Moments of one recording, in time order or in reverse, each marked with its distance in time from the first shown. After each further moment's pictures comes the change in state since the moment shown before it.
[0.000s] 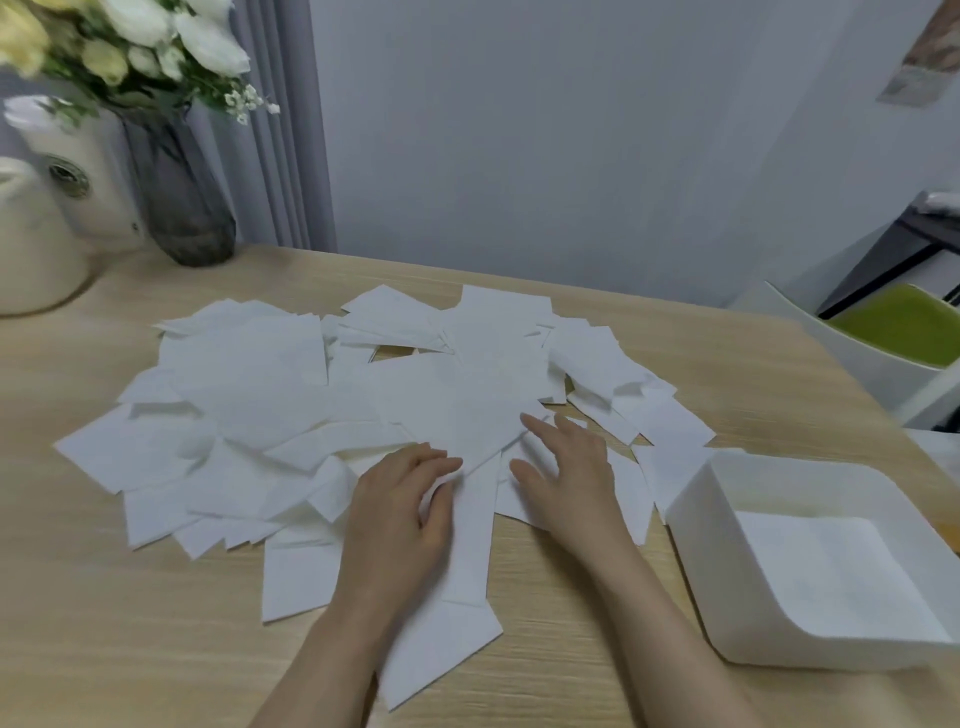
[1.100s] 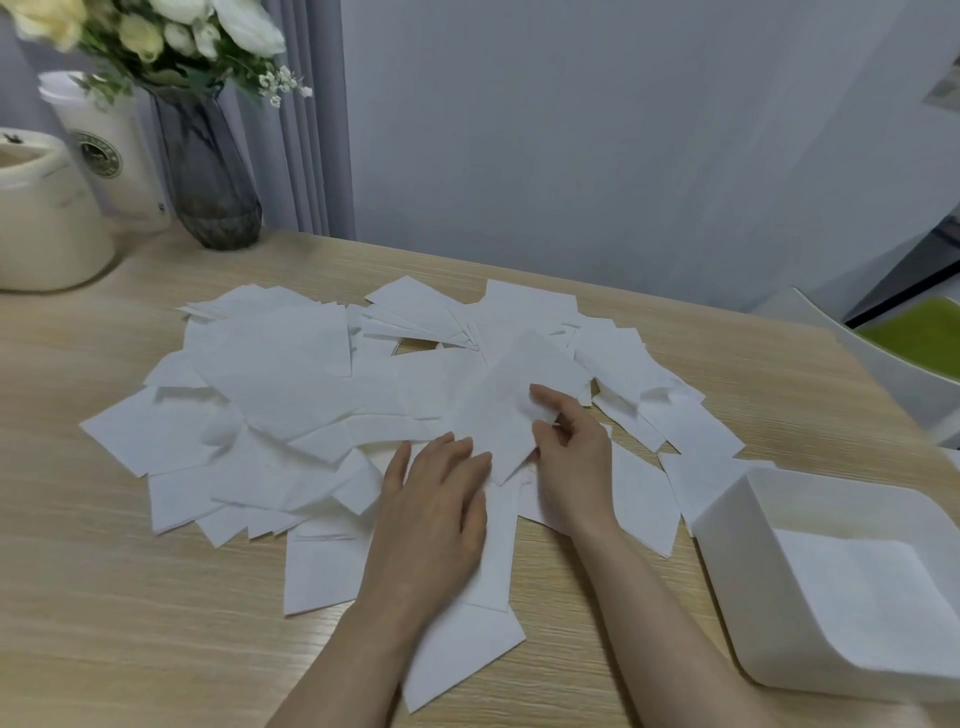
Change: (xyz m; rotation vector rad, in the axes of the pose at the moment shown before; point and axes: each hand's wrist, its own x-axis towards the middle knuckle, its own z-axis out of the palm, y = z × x) left_hand -0.001 -0.003 0.007 0.247 -0.092 0.116; right_hand 0.031 -0.019 0.026 0.546 0.217 0.073
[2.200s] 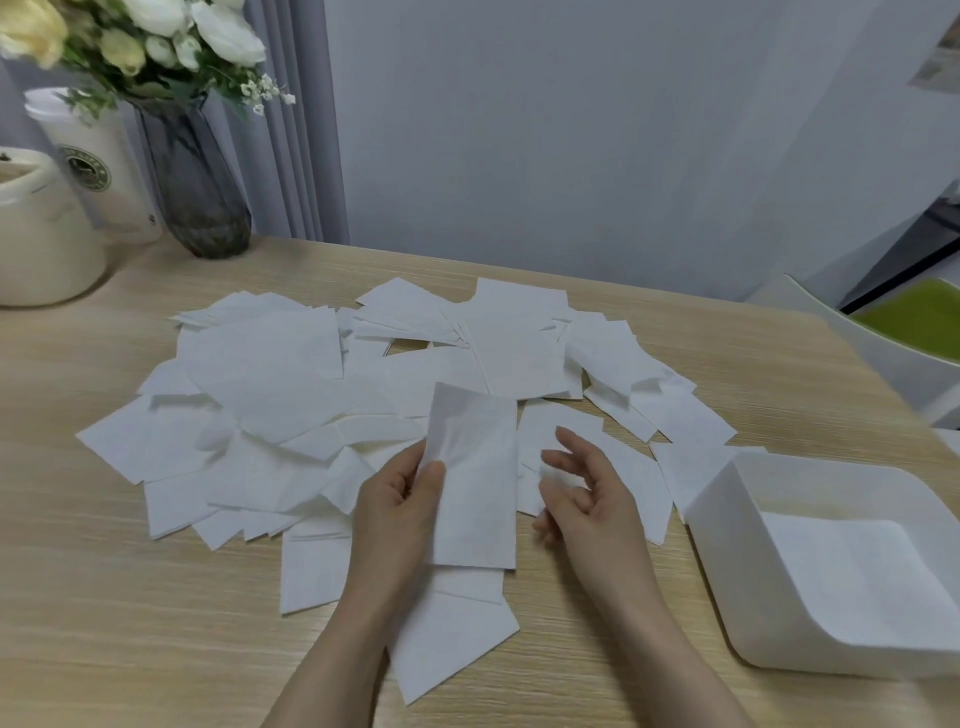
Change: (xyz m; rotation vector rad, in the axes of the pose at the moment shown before) left_hand 0.001 0.030 -0.042 -0.950 0.060 -0.638; right_hand -0.060 -0.003 -0.036 0.150 -0.113 0.147
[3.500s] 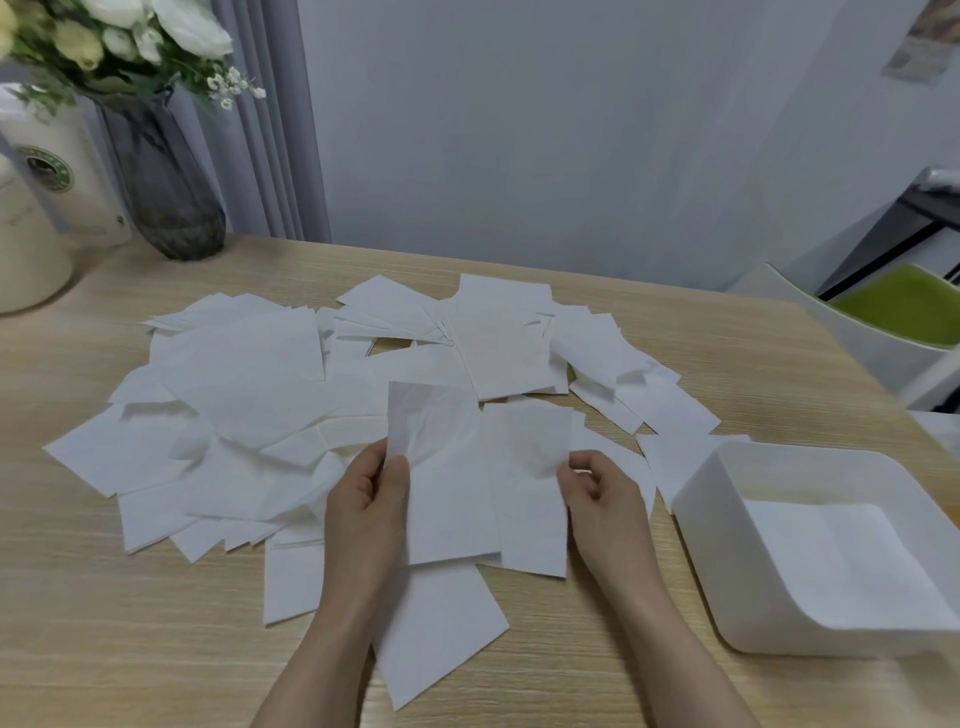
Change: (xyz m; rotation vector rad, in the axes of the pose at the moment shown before) left_hand 0.000 0.005 -0.002 -0.026 0.097 -0.003; right_hand 0.008 0.006 -0.014 -0.221 0.119 0.055
